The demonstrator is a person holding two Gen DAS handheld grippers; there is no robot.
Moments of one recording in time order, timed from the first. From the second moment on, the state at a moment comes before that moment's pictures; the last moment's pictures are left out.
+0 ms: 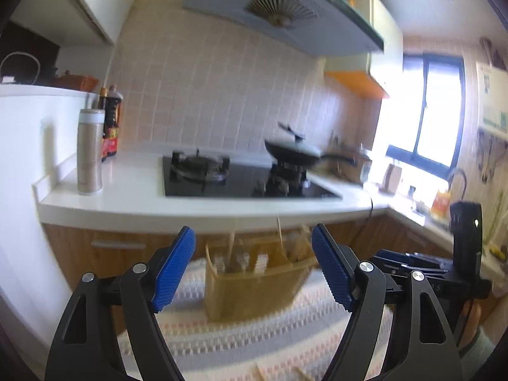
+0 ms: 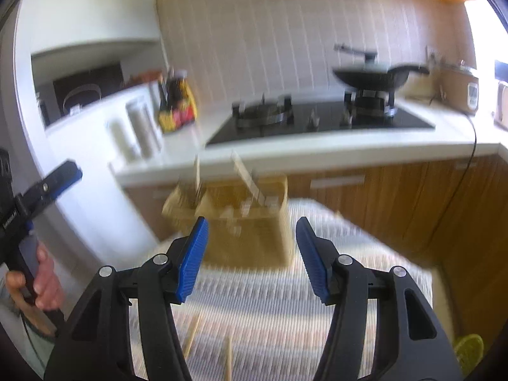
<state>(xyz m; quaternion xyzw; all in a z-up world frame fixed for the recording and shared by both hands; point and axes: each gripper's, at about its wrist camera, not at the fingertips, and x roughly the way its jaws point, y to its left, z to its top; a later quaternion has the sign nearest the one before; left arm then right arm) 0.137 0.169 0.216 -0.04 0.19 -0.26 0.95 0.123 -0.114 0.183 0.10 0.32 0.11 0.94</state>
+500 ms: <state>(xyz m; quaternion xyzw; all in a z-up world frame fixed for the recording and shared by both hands) 0.113 0.156 0.071 -0.04 0.42 -0.24 0.87 0.078 -0.066 0.072 0.08 0.52 0.15 0.83</state>
